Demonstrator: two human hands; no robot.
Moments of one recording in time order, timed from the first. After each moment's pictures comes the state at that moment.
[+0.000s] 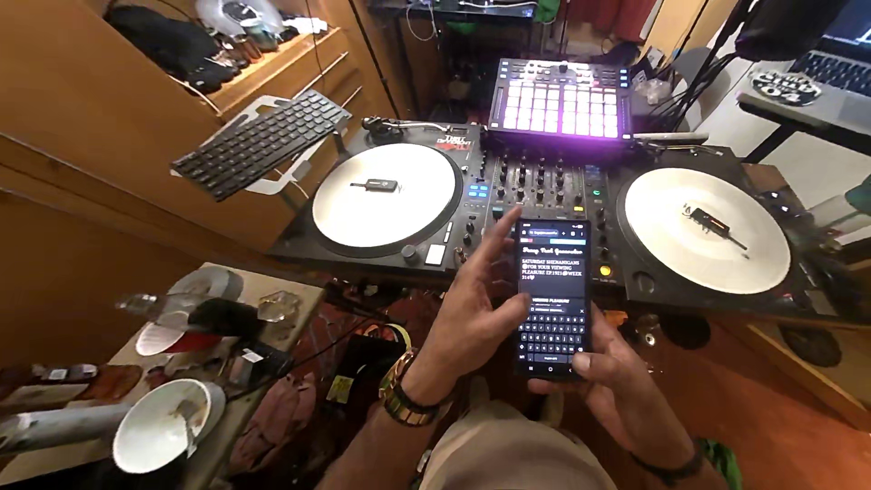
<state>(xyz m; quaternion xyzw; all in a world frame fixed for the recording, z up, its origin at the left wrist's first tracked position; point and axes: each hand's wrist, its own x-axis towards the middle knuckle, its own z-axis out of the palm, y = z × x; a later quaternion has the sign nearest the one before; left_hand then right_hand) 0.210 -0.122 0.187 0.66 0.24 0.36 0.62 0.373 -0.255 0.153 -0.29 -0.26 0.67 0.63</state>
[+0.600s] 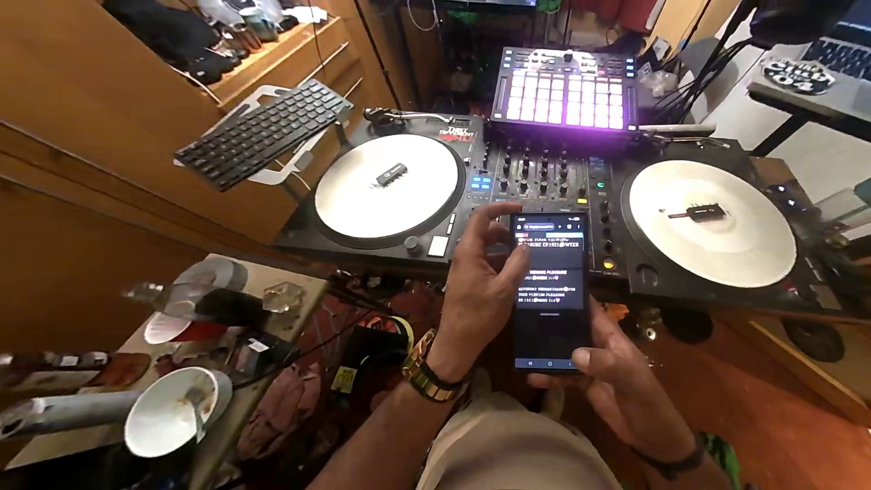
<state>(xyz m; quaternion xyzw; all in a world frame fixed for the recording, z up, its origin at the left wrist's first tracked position) 0.222 -0.128 0.191 0.66 0.36 0.42 0.51 0.369 -0.257 0.153 -0.32 -0.27 0.67 0.62</state>
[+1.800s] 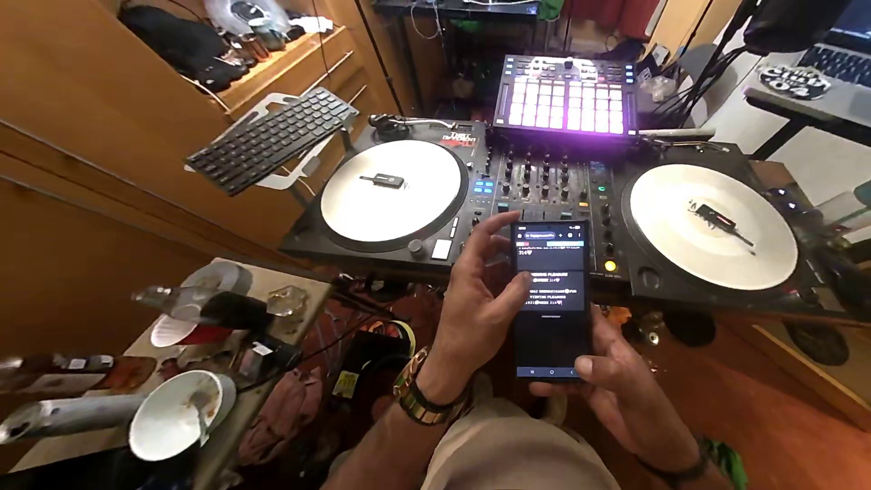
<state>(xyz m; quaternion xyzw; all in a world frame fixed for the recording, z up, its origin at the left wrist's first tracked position) 0.210 -0.135 0.186 0.63 0.30 0.43 0.58 0.365 -0.263 0.153 -0.31 -0.27 0.67 0.61</state>
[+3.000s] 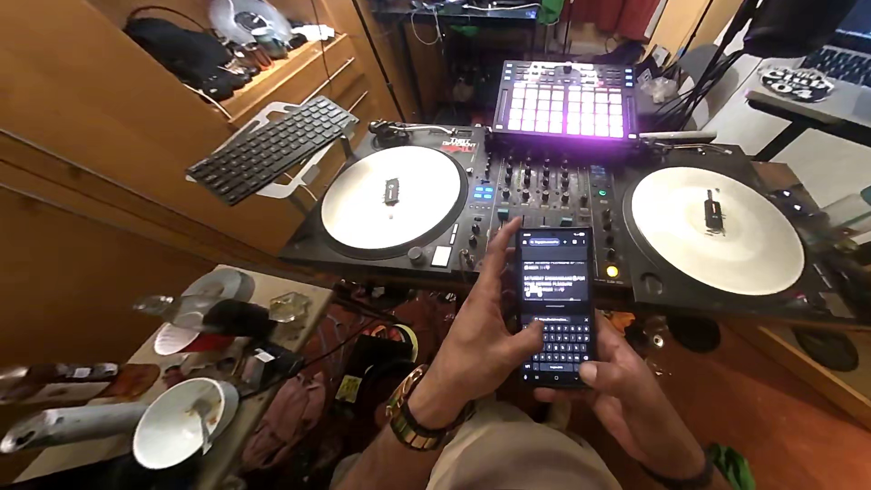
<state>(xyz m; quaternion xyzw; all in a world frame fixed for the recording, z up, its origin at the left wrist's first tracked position) 0.208 -0.139 0.180 0.64 0.28 0.34 0.63 0.372 -0.259 0.148 -0.29 -0.28 0.67 0.62</state>
